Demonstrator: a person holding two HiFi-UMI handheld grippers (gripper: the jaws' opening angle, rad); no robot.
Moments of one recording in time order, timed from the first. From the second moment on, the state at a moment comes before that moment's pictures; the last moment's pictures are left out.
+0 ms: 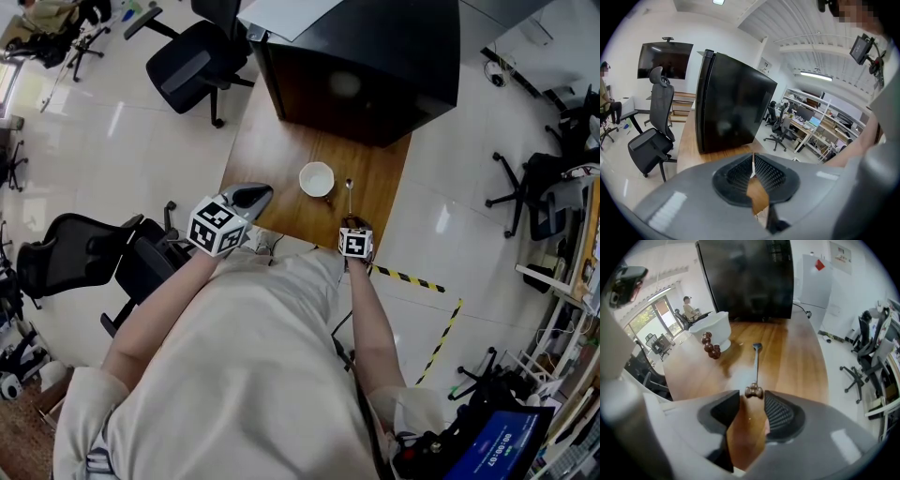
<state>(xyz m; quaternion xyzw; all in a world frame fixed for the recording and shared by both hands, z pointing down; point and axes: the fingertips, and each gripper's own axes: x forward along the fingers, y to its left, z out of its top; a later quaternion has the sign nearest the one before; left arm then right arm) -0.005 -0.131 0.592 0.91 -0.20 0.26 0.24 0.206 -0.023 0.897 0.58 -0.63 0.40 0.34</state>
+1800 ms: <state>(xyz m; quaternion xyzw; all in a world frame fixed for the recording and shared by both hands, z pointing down) -0.003 -0.123 0.593 0.92 -0.20 0.25 0.24 0.192 -0.050 0.788 0.60 -0.67 0.31 0.29</state>
